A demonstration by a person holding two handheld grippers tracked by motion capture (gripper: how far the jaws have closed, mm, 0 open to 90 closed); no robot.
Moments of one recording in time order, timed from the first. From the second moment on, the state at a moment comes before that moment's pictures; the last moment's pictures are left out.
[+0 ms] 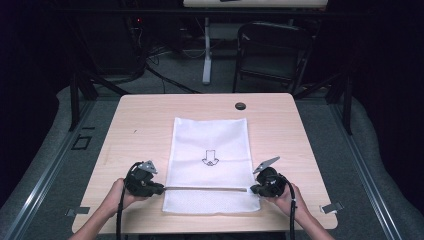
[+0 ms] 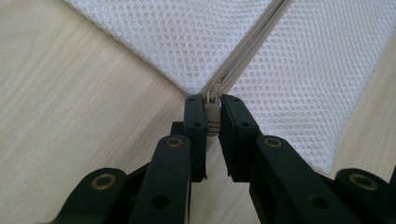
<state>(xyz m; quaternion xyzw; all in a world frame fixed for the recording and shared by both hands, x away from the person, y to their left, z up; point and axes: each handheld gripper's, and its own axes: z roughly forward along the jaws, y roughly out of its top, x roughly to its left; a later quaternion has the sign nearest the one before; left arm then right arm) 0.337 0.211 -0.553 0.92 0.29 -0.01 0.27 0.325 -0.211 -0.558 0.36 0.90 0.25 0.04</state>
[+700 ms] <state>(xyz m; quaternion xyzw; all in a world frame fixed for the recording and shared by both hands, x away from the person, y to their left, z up) 0.326 0.232 -0.512 0.87 0.39 0.09 0.28 0.304 -0.232 -0.505 0.37 0.88 0.26 0.12</state>
